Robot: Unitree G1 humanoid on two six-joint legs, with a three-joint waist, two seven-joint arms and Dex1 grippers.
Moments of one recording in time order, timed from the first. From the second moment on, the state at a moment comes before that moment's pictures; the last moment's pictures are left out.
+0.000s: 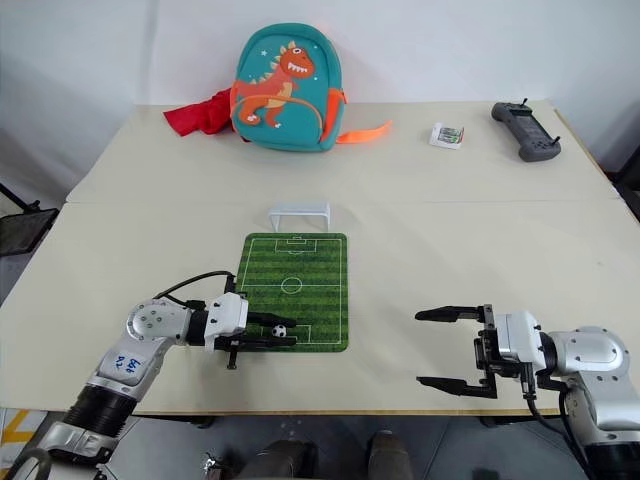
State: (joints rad) left arm -0.33 0.57 -0.18 0.14 -0.22 -0.15 -1.16; right arm -0.01 -0.77 -0.16 -0.07 0.59 -0.19 1.49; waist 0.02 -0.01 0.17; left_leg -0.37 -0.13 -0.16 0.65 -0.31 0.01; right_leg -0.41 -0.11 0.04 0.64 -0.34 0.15
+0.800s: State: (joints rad) left arm -0.33 0.54 -0.16 0.12 -0.23 -0.19 -1.15; right arm 0.01 -0.74 -0.15 -0.12 0.58 -0.14 1.41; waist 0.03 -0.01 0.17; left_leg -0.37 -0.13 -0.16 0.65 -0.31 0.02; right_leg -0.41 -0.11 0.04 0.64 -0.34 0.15
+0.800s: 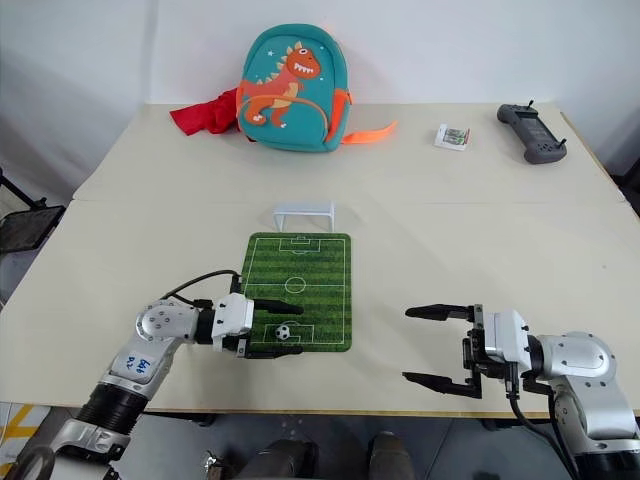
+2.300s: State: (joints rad) left arm -0.57 0.40 -0.08 0.38 -0.21 -0.10 -0.88; right arm 0.00 -0.63 -0.13 -0.14 0.56 -0.17 1.29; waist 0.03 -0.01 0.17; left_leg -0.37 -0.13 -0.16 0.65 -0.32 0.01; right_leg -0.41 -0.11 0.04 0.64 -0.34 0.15
